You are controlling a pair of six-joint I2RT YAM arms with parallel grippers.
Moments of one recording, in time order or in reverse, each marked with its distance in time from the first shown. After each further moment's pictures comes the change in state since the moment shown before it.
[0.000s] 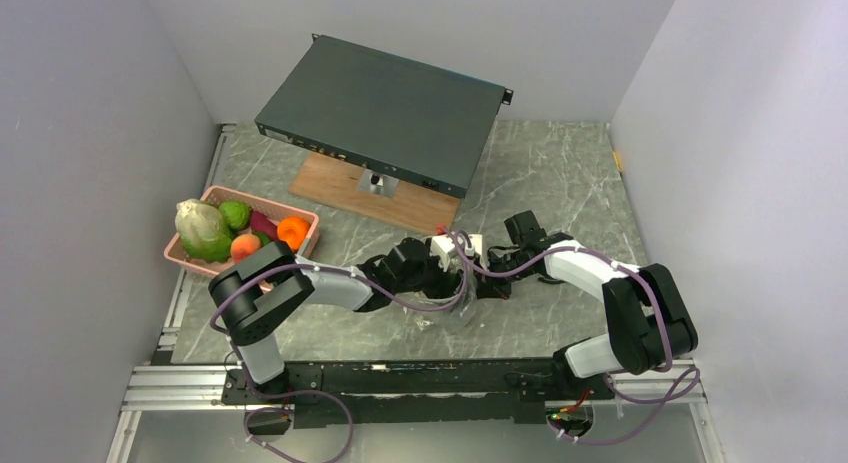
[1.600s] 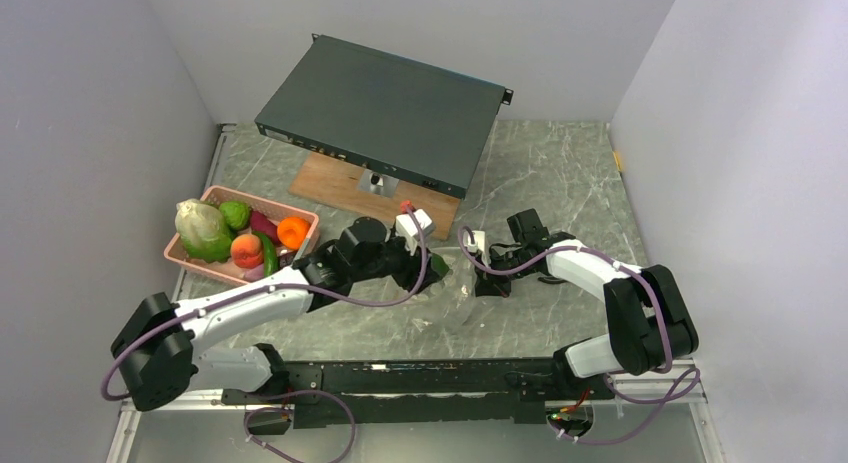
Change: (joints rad) left arm 0.067 -0.496 0.020 -0.436 -0.006 0.105; right arm -0.026 -0.005 0.003 0.009 -0.039 0.007
